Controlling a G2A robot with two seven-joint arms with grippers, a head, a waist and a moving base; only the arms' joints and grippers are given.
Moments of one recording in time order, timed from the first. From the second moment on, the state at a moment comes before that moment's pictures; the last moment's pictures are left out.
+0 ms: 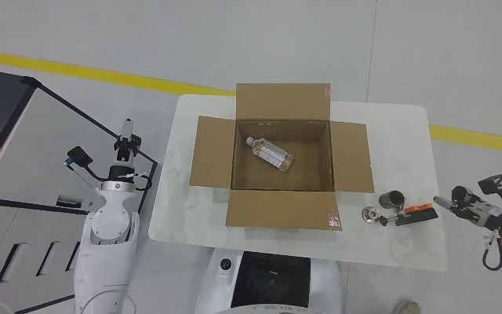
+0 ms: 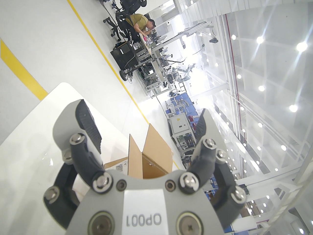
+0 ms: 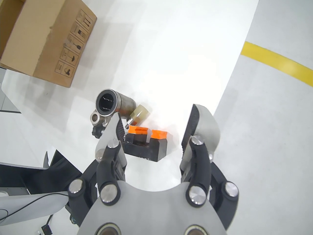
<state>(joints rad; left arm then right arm) 1.66 -1.31 -1.81 -1.68 0.11 -0.32 -0.06 -1.56 -0.69 1.76 -1.06 -0.65 -0.94 0.48</state>
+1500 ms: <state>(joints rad) 1.66 -1.31 -1.81 -1.68 0.11 -0.32 -0.06 -1.11 -0.71 1.37 -0.89 -0.76 -0.91 0.91</state>
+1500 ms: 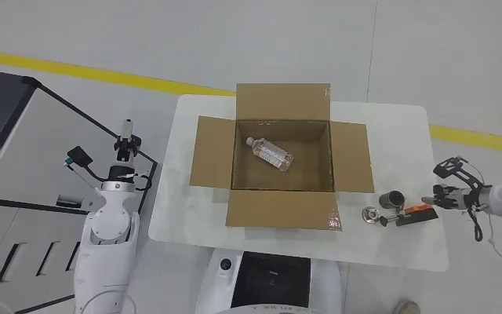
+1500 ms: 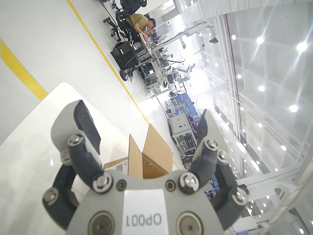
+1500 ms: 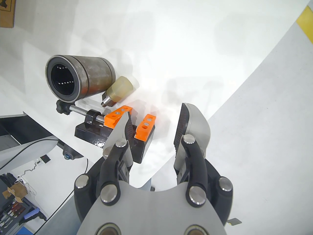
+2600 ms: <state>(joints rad) 1.66 -1.31 -1.81 -1.68 0.11 -0.32 -0.06 -1.06 -0.68 1.19 -0.80 -0.74 -0.96 0.86</state>
